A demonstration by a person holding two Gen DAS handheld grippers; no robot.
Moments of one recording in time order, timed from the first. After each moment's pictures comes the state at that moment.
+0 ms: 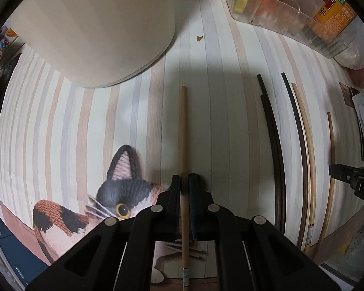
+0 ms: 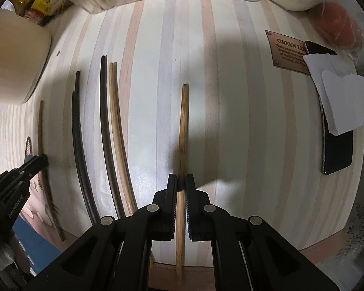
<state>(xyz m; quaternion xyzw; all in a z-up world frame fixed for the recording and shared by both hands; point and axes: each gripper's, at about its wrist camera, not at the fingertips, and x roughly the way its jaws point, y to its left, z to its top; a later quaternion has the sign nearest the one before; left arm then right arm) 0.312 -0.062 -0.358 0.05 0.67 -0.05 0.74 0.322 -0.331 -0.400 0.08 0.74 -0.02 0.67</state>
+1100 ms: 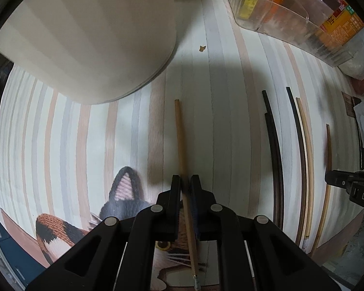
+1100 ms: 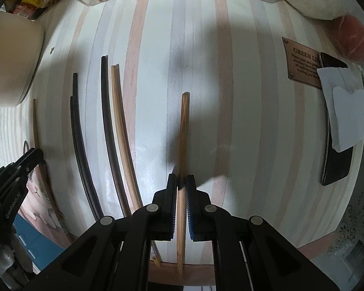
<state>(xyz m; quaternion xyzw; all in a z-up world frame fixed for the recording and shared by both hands) 0.356 -0.082 -0.363 0.04 0.68 -0.05 0.73 0.369 -0.307 -0.409 0.07 0.77 -0.03 0.63</state>
